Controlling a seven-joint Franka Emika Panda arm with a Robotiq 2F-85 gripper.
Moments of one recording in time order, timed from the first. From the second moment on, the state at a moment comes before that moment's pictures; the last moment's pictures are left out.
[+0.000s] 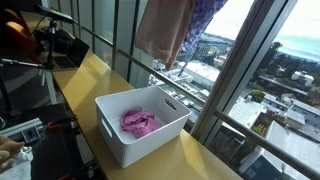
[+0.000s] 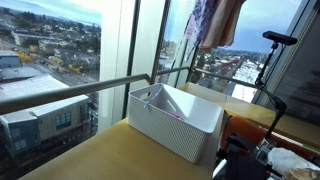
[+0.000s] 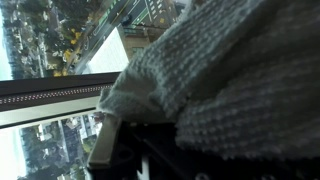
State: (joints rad) arm 0.08 0.21 -0.03 -0.45 -0.46 1.47 -1.34
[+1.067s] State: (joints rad) arm 0.09 0.46 -0.03 -0.46 -0.33 1.47 -1.33
